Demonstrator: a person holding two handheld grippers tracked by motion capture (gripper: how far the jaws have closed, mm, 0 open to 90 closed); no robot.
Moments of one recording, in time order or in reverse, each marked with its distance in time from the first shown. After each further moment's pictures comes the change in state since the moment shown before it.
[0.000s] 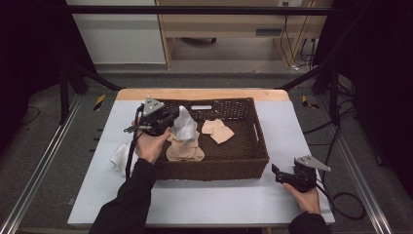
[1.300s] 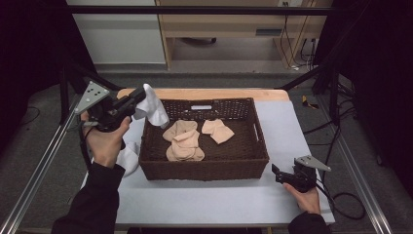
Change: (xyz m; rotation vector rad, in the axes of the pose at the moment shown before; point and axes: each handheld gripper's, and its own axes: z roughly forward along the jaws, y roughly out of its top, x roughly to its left) left arm 0.029 0.056 -0.112 -0.243 -0.004 -0.019; right arm 0.000 0.000 0.000 0.004 0.002 0.005
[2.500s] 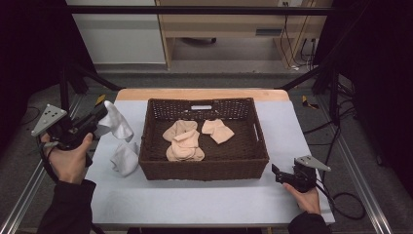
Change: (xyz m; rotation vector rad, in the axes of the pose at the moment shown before) left arm 0.068 -0.053 -0.055 0.043 0.135 -0.065; right arm 0.000 0.000 0.000 0.001 0.000 0.001
